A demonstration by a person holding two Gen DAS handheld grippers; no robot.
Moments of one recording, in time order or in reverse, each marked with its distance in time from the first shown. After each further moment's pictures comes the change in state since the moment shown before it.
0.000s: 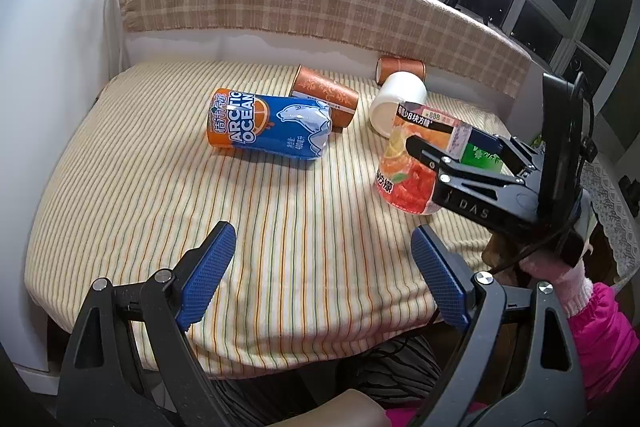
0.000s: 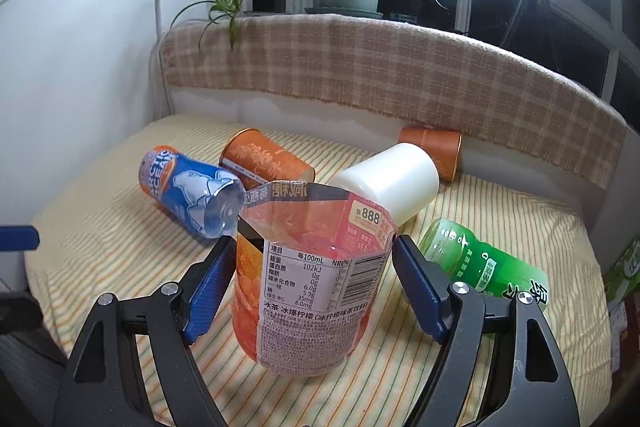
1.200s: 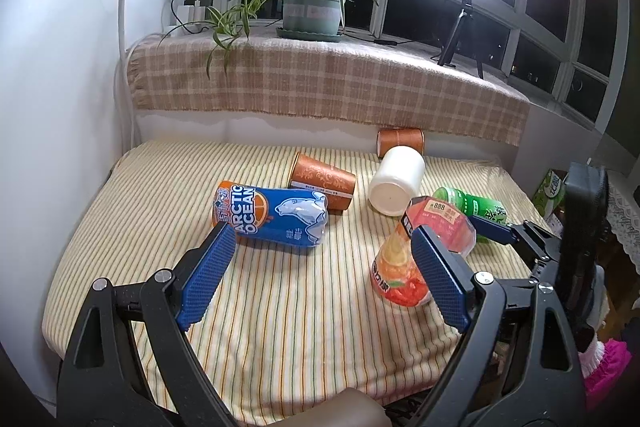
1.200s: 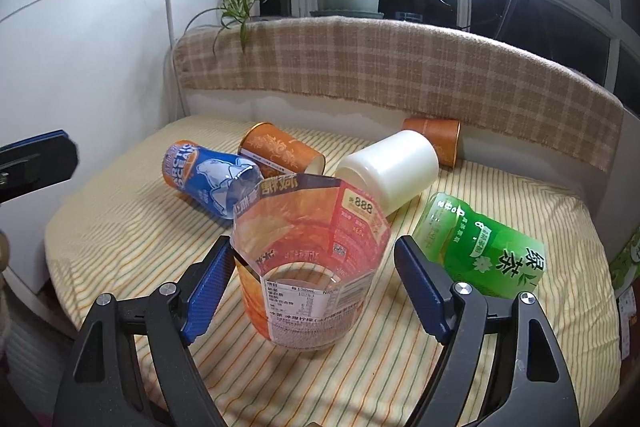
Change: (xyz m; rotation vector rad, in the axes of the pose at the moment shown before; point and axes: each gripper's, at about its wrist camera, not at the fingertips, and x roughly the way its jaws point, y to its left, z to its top) left arm -0.019 -0.023 0.030 0.053 -0.250 0.064; right arm -0.026 -0.003 -0.014 0.037 -0.005 0.052
